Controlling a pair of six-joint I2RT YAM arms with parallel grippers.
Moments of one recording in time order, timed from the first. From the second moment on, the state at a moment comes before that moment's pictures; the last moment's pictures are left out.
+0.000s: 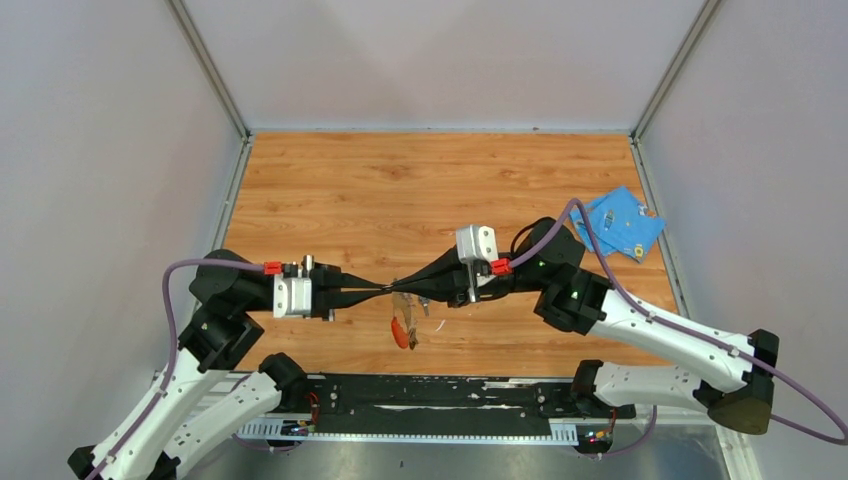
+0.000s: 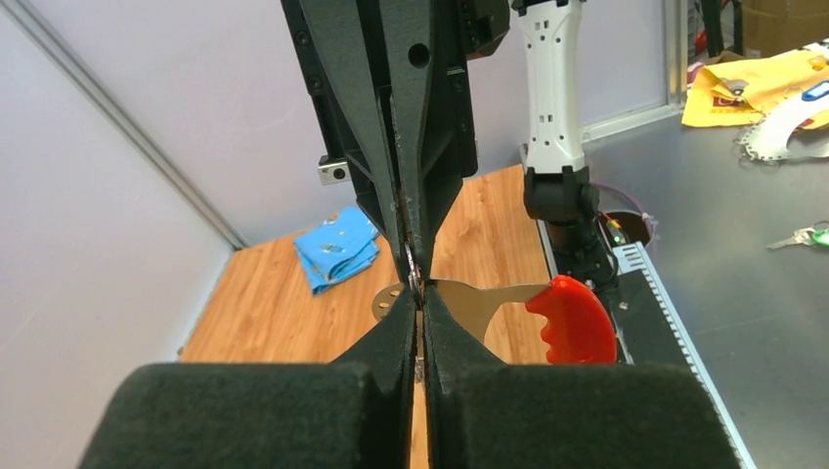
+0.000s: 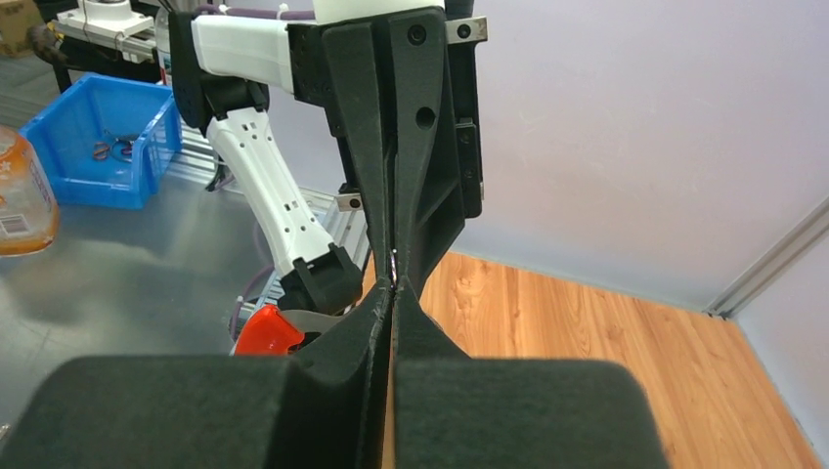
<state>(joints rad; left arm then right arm) -0.66 0.55 0.85 -0.05 0.93 0.21 1.11 1.04 1.02 0.25 -0.62 -0.14</state>
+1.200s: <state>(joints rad) -0.66 0.64 0.89 -0.42 0.87 0.41 1.12 1.34 1.61 -0.77 -0.48 -0.32</state>
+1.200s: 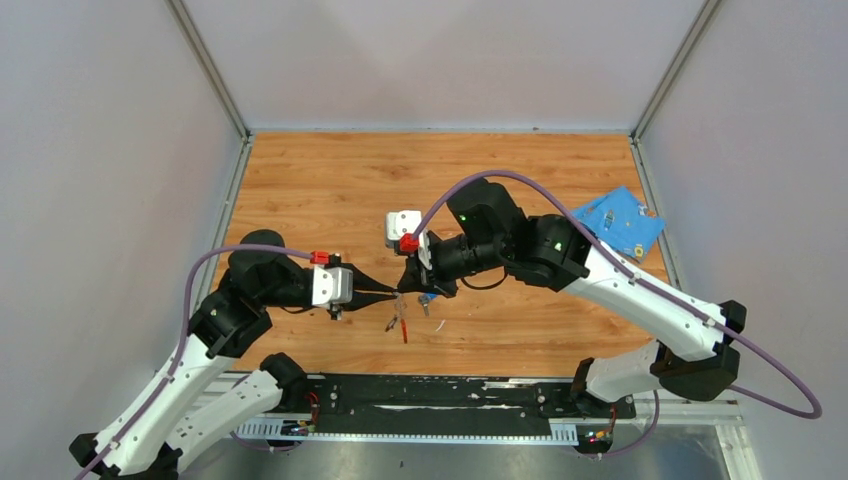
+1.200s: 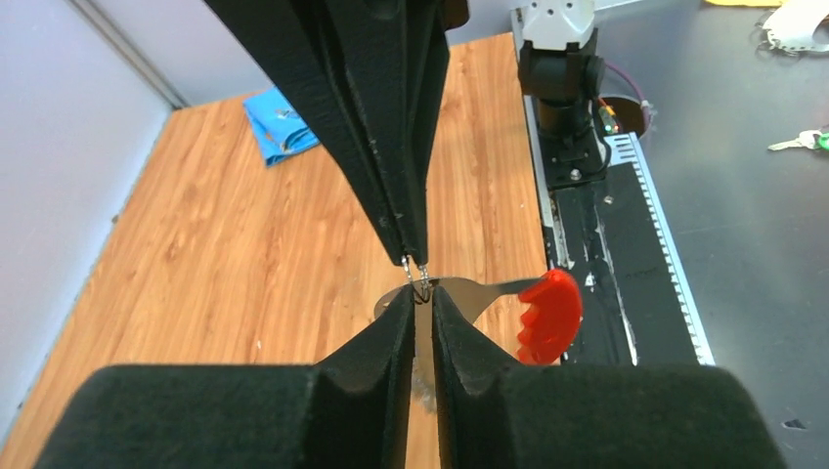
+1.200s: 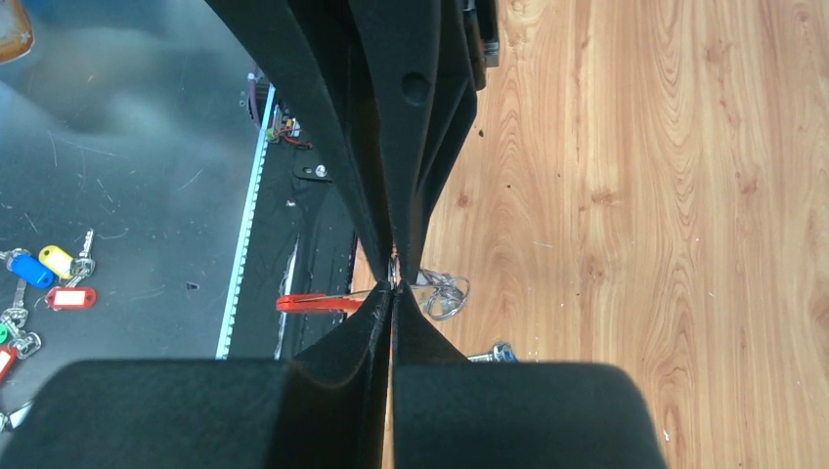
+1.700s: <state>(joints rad) -0.66 0.66 0.89 -0.42 0.84 0.36 1.15 1.38 1.67 -0.82 -0.46 -0.33</state>
